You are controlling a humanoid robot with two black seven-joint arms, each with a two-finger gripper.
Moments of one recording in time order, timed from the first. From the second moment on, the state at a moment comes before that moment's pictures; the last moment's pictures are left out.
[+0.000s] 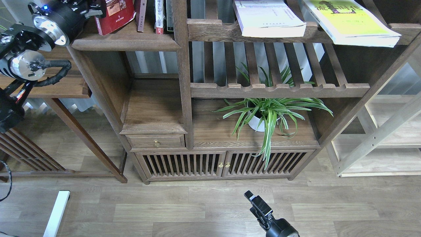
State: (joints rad) left arm -1.01 0.44 -0.80 -0.86 0.43 -0.12 -0.03; right arm -0.10 -0.12 0.74 0.83 0.20 0.58 0.11
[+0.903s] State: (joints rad) left arm -1.09 0.35 -0.80 -0.84 0.43 -0.12 -0.03; right arm -0.11 -0.13 0.74 0.83 0.20 0.58 0.11
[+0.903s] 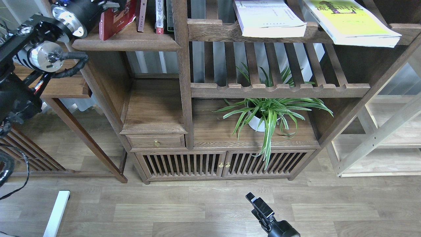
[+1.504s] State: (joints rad) left arm -1.19 0.30 -0.85 -0.78 0.42 -0.10 -0.05; right arm -0.11 -0.13 0.74 0.83 0.19 0.58 0.11
